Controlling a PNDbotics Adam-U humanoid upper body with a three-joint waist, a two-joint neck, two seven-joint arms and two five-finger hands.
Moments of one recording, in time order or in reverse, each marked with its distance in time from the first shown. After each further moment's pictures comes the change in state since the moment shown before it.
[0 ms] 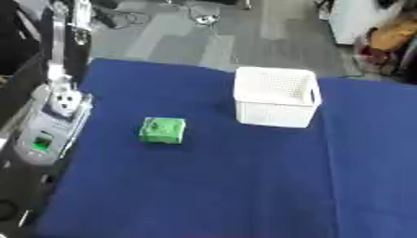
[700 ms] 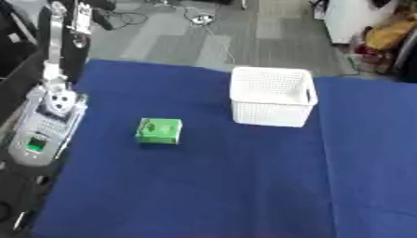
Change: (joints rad) left arm -0.063 0.083 -0.018 0.078 -0.147 0.020 -0.176; right arm 0.001 0.000 0.000 0.000 0.000 0.002 0.004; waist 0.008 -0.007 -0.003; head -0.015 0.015
